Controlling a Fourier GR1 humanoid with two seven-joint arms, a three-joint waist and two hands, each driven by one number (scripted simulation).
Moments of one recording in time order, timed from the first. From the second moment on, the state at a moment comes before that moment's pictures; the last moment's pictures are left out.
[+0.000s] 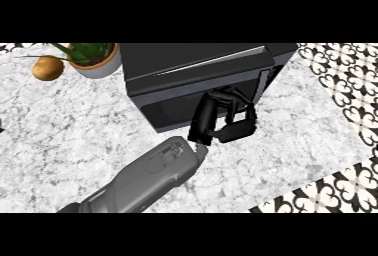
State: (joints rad) left arm -0.85 0.00 -0.80 -0.97 0.70 0.68 -0.35; right arm 0.28 -0.47 -0.20 -1.95 -0.59 0.61 -0.36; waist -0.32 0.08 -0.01
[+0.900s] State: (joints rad) left arm -0.90 0.00 -0.78 -0.89 0.84 0.66 -0.50; right arm 0.23 -0.54 -0.23 -1.98 -0.70 0.61 -0.31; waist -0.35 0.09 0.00
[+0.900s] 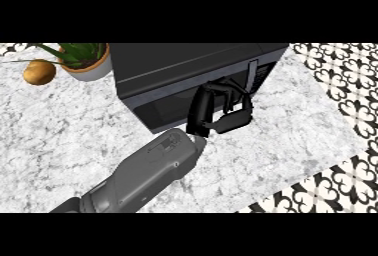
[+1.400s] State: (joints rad) left arm -0.90 0.00 -0.79 -0.87 0.88 0.66 -0.57; right arm 0.21 -0.57 -0.25 -1.99 -0.76 0.60 -0.28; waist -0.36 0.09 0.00
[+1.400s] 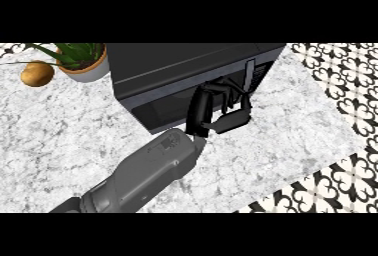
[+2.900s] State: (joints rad) left arm -0.93 0.00 -0.83 -0.83 1.00 0.65 -0.71; right arm 0.17 -0.69 -0.26 -1.99 -0.94 0.66 -0.20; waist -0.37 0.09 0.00
